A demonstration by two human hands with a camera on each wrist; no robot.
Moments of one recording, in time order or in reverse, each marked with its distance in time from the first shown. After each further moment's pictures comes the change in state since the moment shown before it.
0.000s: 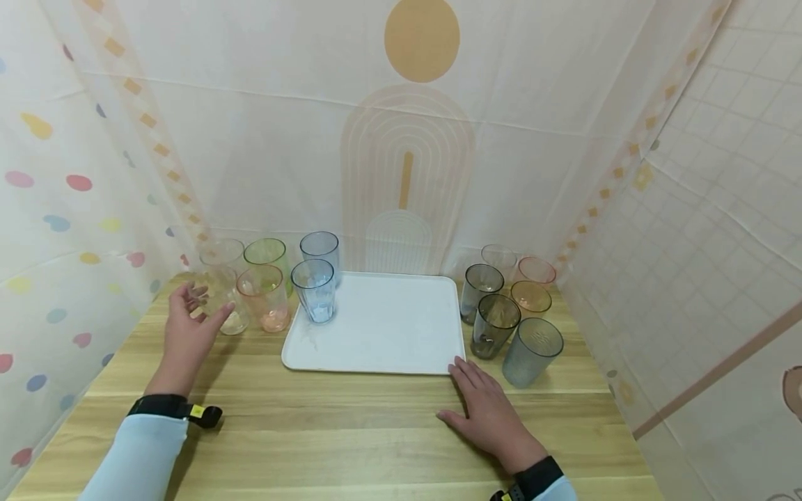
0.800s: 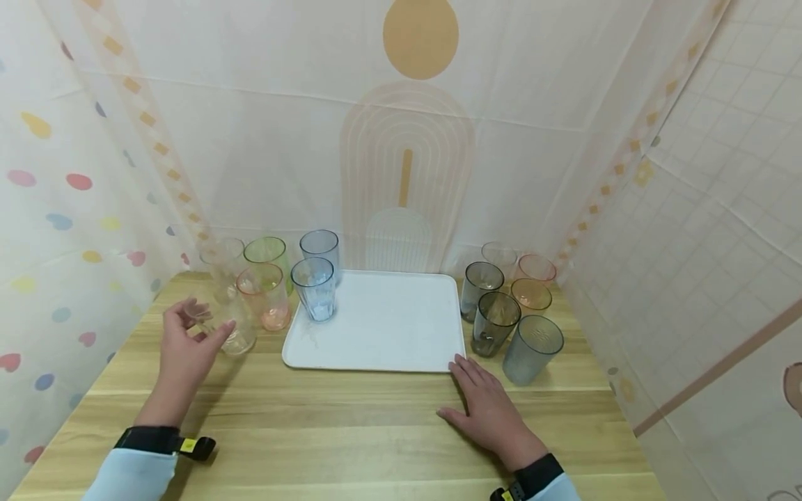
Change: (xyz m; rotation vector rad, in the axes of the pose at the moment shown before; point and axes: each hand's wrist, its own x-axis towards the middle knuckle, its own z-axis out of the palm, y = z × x) left_hand -0.047 0.017 0.002 0.011 0.041 -0.003; right_hand 0.000 -0.002 -0.003 0.006 -0.010 0.000
